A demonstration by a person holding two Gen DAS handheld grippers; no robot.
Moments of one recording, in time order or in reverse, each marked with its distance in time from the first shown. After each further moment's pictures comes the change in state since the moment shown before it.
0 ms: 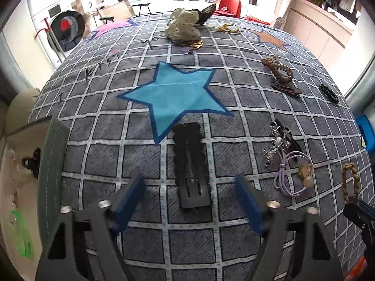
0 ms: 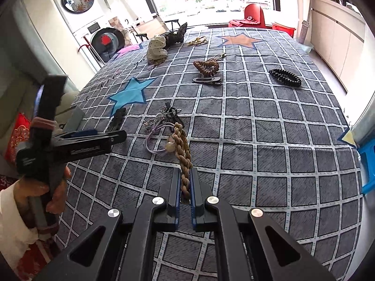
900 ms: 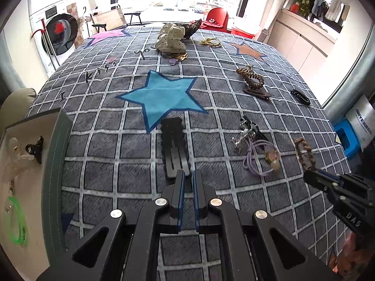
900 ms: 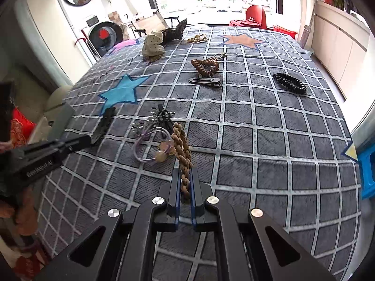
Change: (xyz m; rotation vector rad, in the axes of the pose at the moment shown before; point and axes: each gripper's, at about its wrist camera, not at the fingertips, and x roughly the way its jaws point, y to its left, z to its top) left arm -0.040 0.004 -0.027 -0.018 -0.069 -0.116; right arm 0.015 0.003 0.009 -0.041 0.008 -0.037
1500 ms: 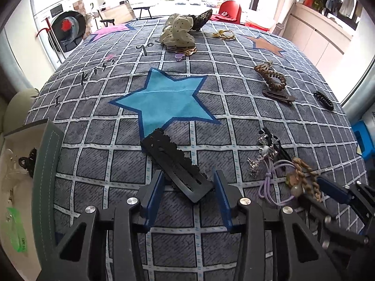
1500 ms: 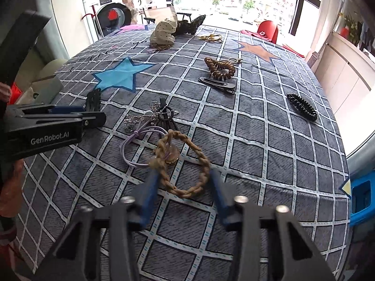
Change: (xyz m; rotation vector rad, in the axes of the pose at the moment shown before) left arm 0.038 -0.010 0.025 -0.015 0.036 0.087; right arm 0.035 0.019 0.008 -0.183 0.014 -0.116
